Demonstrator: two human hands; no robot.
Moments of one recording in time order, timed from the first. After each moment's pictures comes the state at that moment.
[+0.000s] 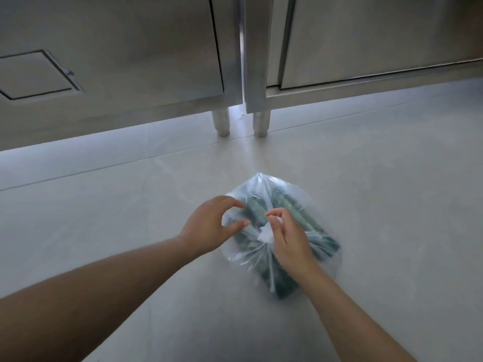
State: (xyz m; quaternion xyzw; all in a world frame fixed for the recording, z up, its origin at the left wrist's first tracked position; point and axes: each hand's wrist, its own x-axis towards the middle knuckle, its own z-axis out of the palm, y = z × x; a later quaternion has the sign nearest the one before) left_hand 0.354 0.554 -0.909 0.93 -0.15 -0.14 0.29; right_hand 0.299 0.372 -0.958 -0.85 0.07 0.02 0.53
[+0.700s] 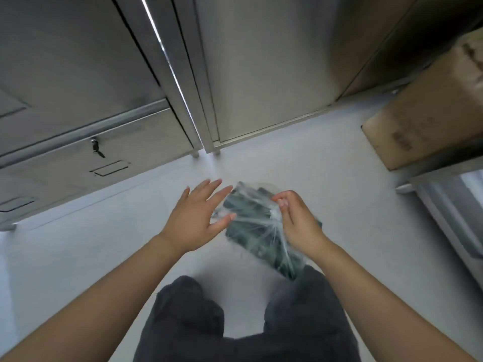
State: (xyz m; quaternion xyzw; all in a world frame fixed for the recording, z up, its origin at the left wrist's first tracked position) left_hand 0.272 0.492 -0.371 0.92 -0.28 -0.24 0.15; right_hand 0.191 0.269 -0.387 -0.87 0.13 0.10 0.47
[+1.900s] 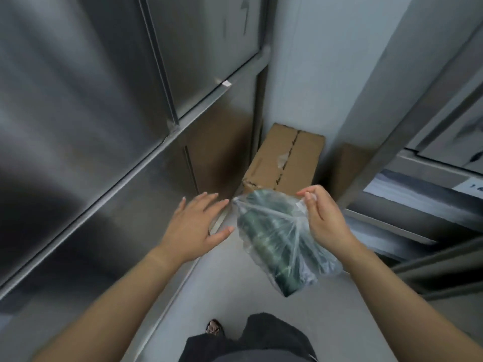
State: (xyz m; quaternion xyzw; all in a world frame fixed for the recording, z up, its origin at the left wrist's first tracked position) left_hand 0.496 -0.015 -0.084 0.78 -0.61 -0.11 0.07; right_hand 0.263 -0.165 -0.071 -0.81 0.39 -0.26 0.34
